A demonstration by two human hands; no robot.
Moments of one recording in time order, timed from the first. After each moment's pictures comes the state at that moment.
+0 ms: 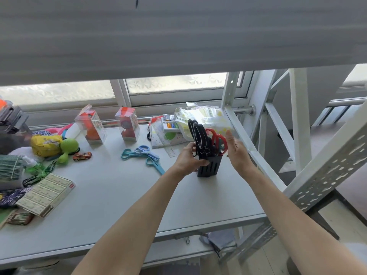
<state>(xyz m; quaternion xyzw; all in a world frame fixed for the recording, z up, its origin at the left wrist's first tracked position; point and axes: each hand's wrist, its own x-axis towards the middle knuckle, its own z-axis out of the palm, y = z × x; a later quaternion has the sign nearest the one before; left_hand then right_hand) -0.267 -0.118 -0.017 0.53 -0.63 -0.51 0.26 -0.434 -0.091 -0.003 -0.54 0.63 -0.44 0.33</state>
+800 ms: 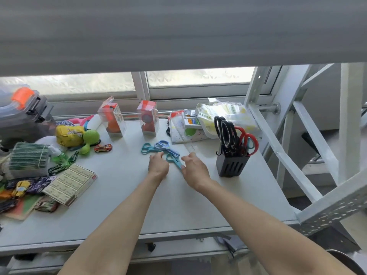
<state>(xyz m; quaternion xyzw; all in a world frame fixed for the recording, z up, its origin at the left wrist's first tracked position) -0.126 -0.161 -0.102 0.73 -0.49 -0.38 0.28 -0.267 -0.112 -0.061 -0.71 0.66 -0.13 0.21</state>
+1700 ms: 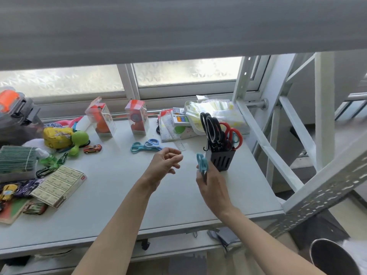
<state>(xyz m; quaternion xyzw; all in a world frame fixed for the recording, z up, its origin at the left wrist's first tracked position) -0.166 -0.095 -0.026 0.54 -0.52 -0.57 0.34 -0.332 -0.032 -0.075 -0.67 0.59 -0.44 0.15</state>
